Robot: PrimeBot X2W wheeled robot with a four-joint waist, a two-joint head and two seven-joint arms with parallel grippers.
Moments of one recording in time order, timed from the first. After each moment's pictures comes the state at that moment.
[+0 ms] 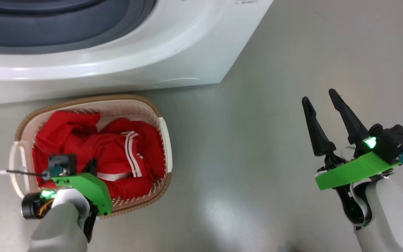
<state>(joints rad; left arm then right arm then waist) -0.74 0.07 -0.24 1.26 -0.31 -0.13 -0.24 -0.36 -0.21 0.14 0.16 0.38 0.13 -0.25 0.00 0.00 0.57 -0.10</state>
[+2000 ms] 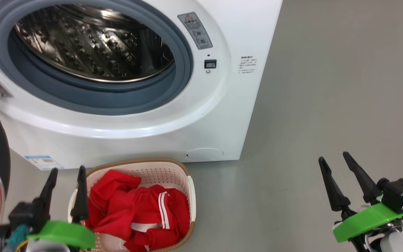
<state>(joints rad) -0.20 0.09 0.00 0.36 -0.20 -0.13 -0.25 -0.13 -0.25 0.09 0.20 0.38 0.13 -0.25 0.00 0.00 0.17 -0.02</state>
